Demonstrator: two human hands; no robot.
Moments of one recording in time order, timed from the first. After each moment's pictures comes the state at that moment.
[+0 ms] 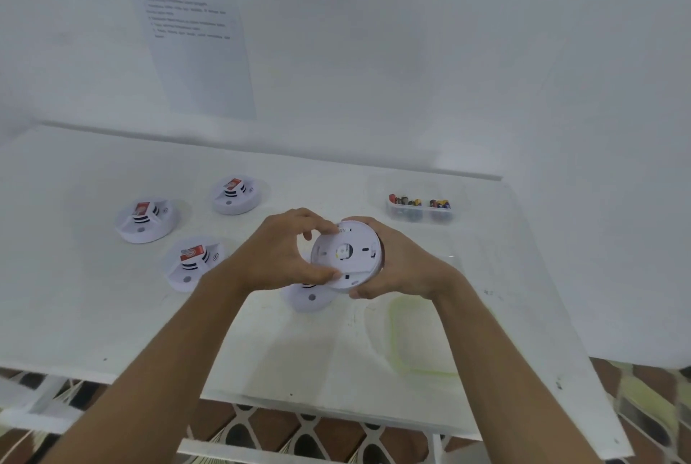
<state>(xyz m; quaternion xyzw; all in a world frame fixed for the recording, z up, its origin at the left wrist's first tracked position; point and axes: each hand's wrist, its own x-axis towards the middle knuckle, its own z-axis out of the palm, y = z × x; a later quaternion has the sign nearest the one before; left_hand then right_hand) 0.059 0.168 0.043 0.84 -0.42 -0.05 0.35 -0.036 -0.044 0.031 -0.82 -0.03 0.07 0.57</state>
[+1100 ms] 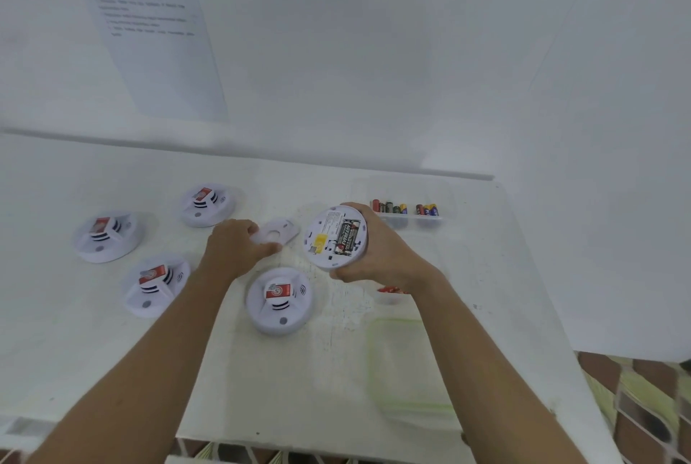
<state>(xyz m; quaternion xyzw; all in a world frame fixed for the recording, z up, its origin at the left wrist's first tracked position) 0.156 0.146 -0.041 0.95 -0.15 -0.04 0.26 0.000 -0.077 0.016 -0.82 0.02 0.00 0.57</state>
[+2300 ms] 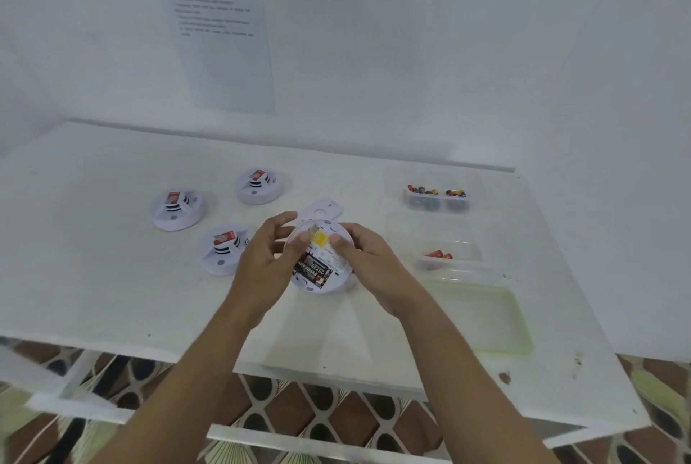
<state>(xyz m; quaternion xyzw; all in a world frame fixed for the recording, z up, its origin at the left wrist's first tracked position) 0.031 0.219 -0.002 0.72 -0.14 -0.10 0.67 -0.033 0.053 0.011 -0.73 0.11 -0.02 0.67</state>
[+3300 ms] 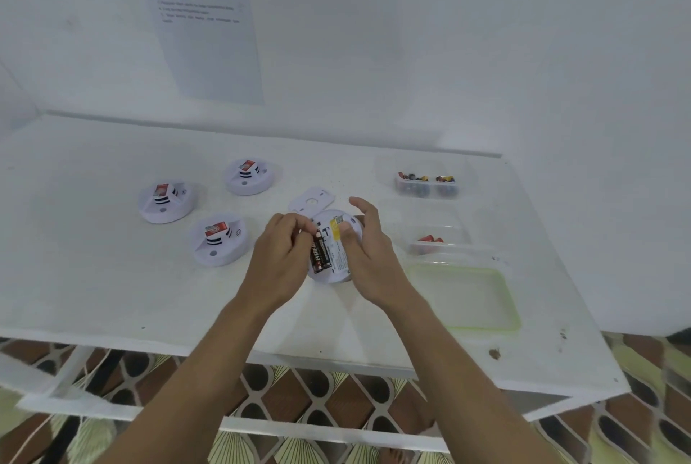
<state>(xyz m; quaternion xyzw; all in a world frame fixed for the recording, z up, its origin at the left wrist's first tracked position) 0.009 0.202 0.015 0.82 -0.21 -0.02 0.53 -0.060 0.065 0.018 -0.82 0.10 -0.15 0.54</state>
